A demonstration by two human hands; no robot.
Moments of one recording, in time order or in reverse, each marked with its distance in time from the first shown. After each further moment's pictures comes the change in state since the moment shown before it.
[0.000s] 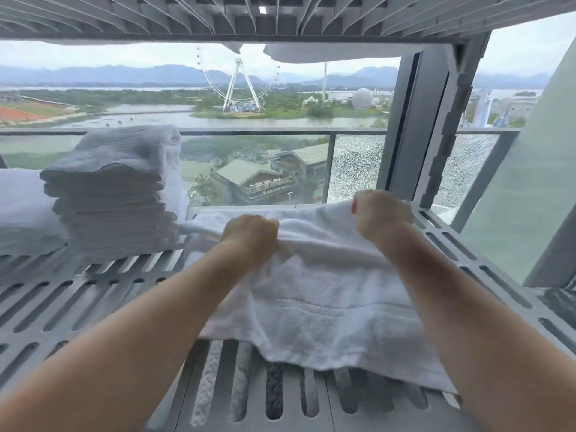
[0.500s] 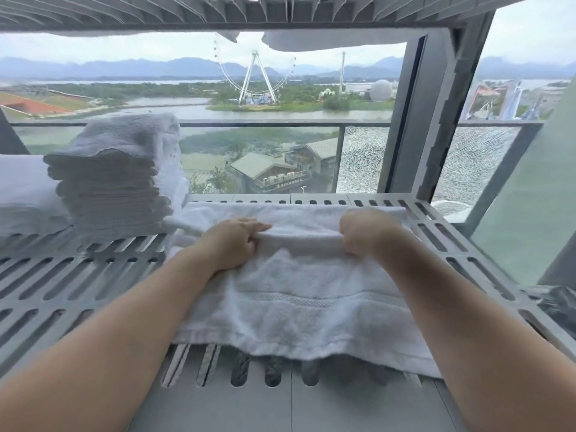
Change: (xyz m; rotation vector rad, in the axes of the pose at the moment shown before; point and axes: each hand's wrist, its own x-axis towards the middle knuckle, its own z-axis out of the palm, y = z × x) left_hand -0.032 -0.008 0.016 -0.396 -0.175 -0.052; right_hand -0.027 0.019 0.009 -0.091 -0.332 -0.236
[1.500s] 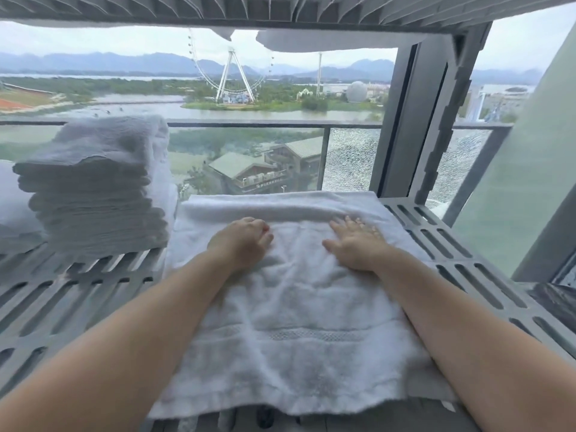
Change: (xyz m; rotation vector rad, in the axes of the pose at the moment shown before) left_hand 0.047 -0.015 0.017 -0.143 0.091 0.014; right_hand 0.055 -0.005 0.054 0.258 -0.102 0.050
